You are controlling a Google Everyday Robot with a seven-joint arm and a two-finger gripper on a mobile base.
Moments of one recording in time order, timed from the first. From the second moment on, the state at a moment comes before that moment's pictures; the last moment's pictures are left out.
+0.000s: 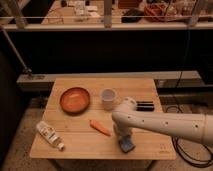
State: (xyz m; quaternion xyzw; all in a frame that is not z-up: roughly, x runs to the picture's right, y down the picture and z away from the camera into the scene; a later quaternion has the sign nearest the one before) arm 0.109 0.276 0.783 -0.21 -0.29 -0.76 0.54
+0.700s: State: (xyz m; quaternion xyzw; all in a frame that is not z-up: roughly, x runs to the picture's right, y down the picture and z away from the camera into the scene) arm 0.226 0.304 0.776 -0.24 -0.26 -0.72 0.59
